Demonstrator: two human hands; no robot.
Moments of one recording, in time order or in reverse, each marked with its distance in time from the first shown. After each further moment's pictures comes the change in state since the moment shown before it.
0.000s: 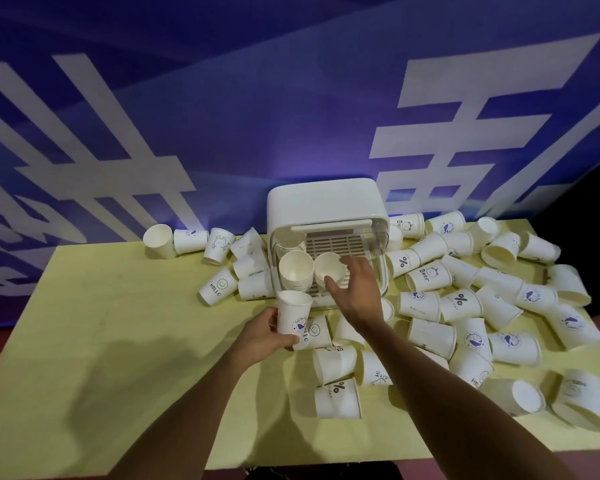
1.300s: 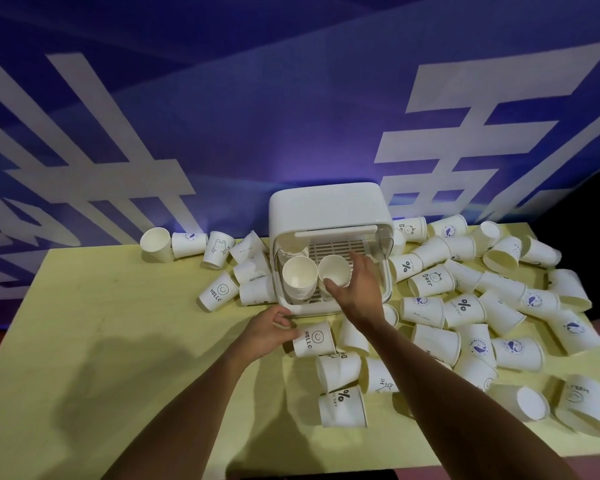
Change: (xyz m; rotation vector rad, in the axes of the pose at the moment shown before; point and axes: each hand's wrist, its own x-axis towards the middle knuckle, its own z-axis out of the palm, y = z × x) left_hand 0.034 -0.005 -0.009 0.015 -0.054 0.003; right_hand 0.014 -0.018 -0.002 -0.009 -0.038 0.108
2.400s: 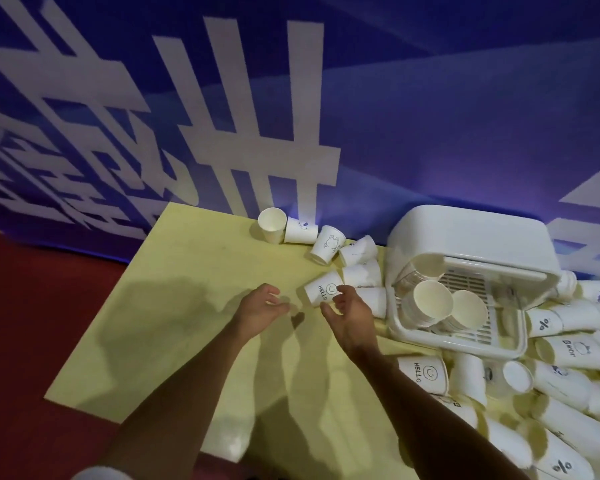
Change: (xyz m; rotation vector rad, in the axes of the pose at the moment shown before) left_hand -0.023 -0.124 -0.175 -0.265 0.420 -0.113; right_hand -0.042 -0.119 0.197 0.053 -0.295 -0.078
